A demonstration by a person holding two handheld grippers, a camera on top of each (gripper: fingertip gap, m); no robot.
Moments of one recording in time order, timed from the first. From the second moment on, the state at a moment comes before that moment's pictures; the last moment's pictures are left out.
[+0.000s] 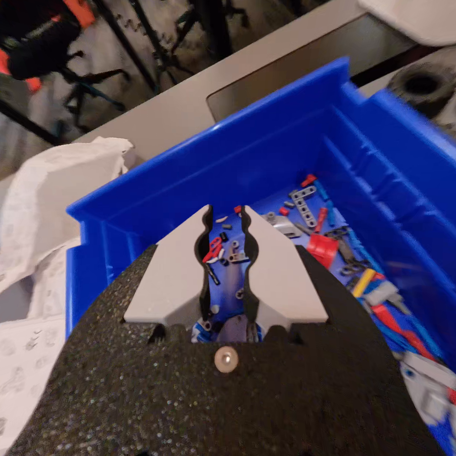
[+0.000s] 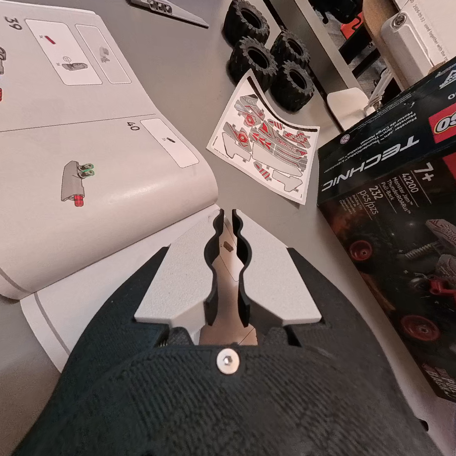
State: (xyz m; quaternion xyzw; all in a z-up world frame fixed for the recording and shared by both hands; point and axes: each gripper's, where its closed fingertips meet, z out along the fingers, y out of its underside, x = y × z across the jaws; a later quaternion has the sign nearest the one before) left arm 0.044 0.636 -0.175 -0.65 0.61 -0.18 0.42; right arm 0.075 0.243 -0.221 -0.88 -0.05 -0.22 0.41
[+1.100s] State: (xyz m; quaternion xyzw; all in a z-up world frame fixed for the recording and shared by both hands) left arm 0.005 0.591 -0.216 -0.56 0.78 -0.12 0.25; right arm 0.075 0.243 -0.221 -0.88 -0.05 -0.23 0.41
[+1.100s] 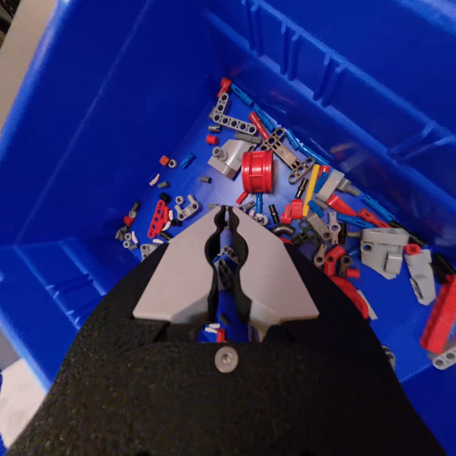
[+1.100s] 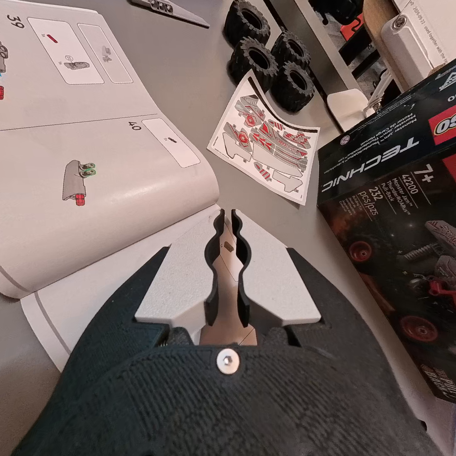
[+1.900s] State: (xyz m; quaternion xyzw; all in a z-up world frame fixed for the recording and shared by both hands) left arm -0.059 0.609 -0.191 -0.58 0.79 0.01 0.20; right arm 0.074 0.243 -0.221 -0.88 -0.06 -0.23 0.41
